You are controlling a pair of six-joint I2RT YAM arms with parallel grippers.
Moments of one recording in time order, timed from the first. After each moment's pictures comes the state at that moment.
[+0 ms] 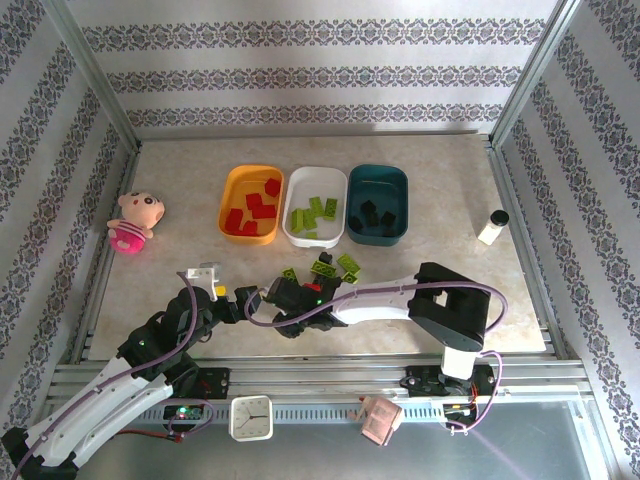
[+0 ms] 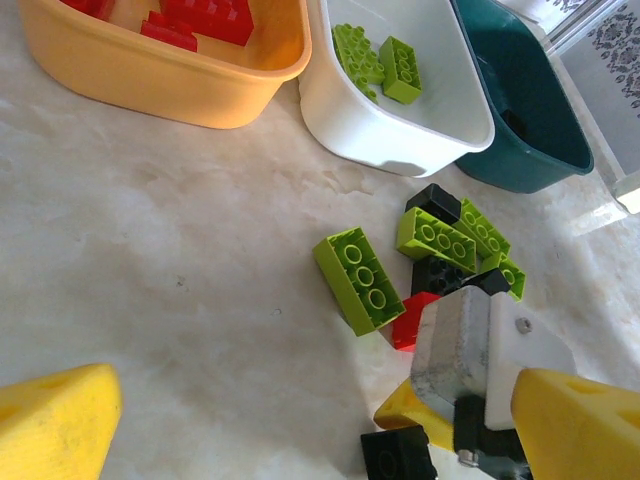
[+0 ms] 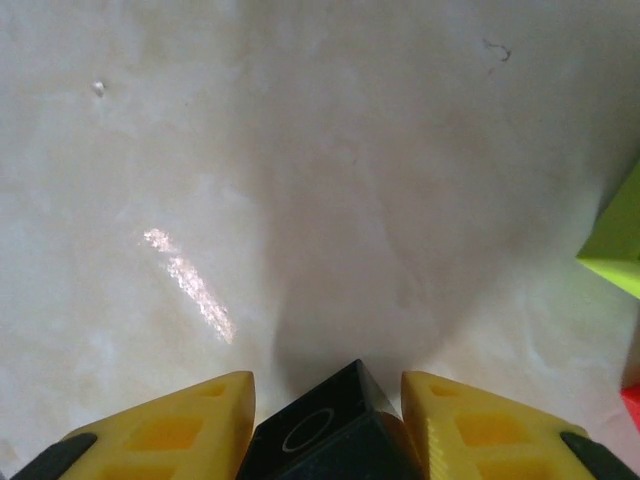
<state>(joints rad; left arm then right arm) -0.69 0.32 0.31 -0.53 -0.18 -0.70 1.20 1.80 1.00 -0.26 0.03 0.32</state>
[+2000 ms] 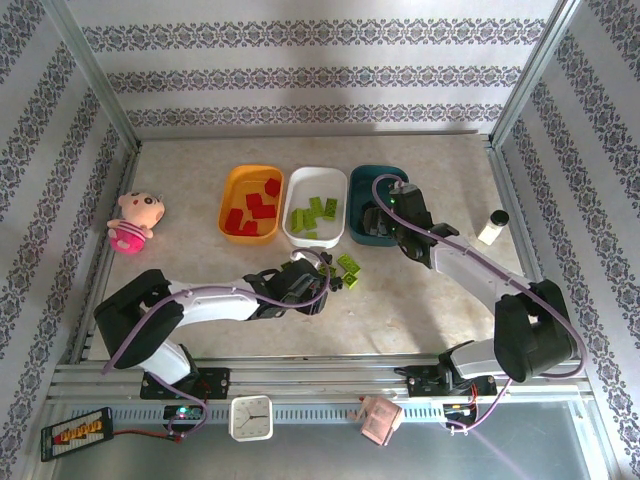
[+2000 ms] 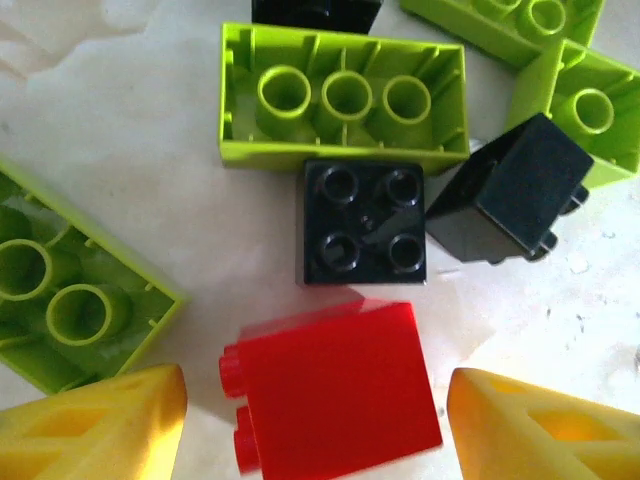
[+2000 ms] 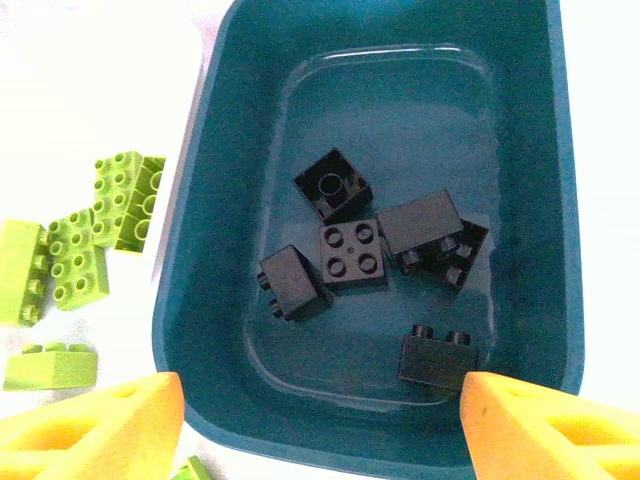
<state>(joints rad) -0.93 1.56 0.72 -0.12 -0.17 -0.54 0.38 1.39 0.86 -0.24 0.09 0.44</state>
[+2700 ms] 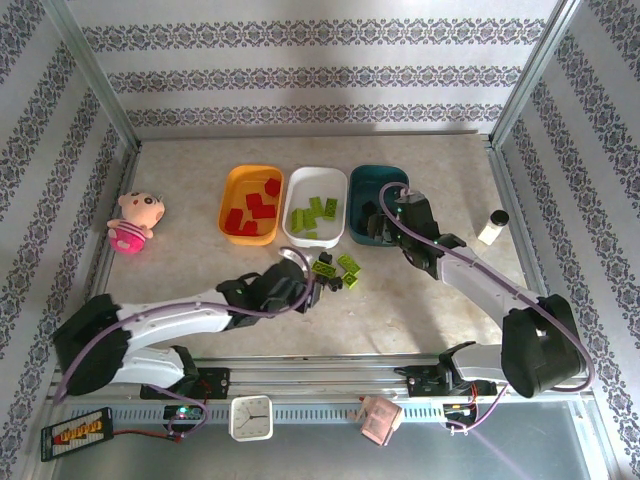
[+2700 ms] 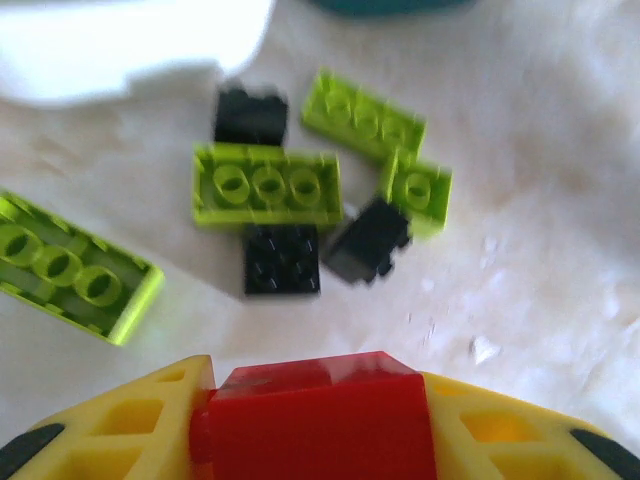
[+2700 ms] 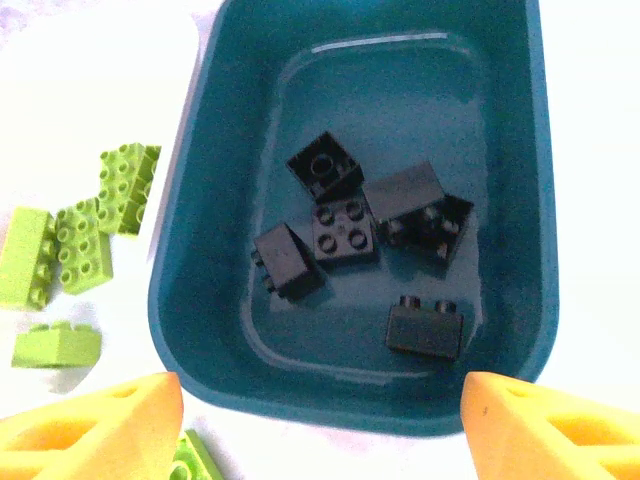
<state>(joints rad) -0.93 1.26 0.65 -0.13 -0.18 -0.56 0.37 1.30 0.77 -0.21 0.07 0.46</state>
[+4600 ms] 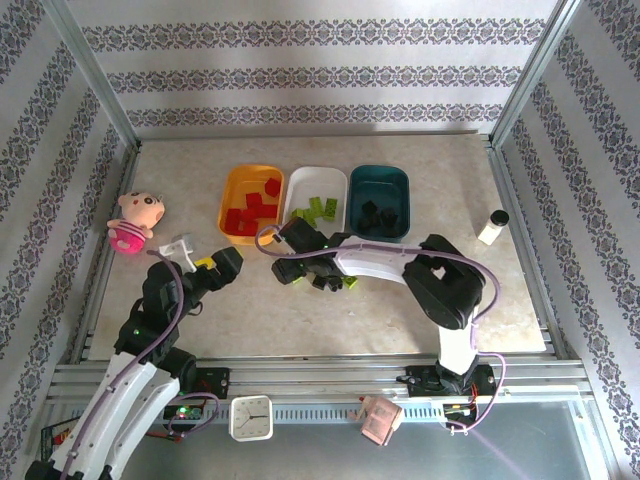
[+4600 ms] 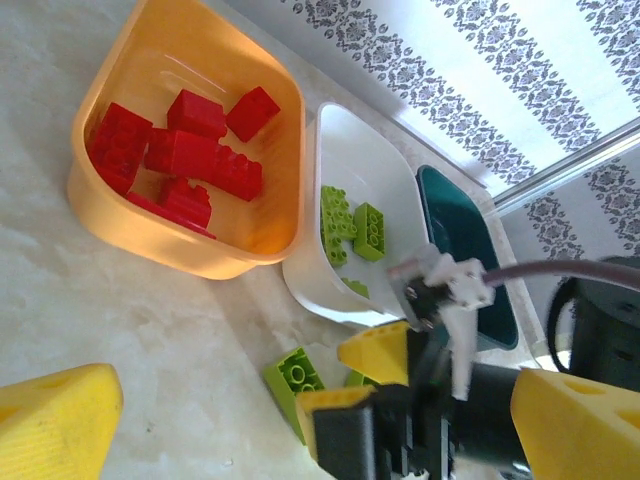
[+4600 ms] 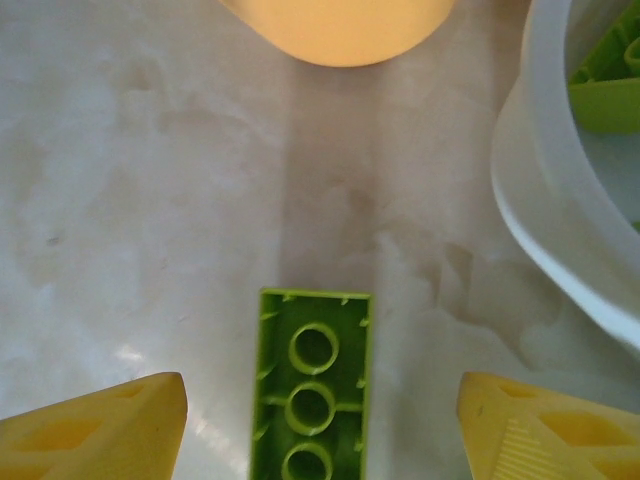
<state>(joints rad) -0.28 0.42 0.40 -0.35 0.10 -0.74 0.90 1.93 1.25 -0.30 0.02 0.25</state>
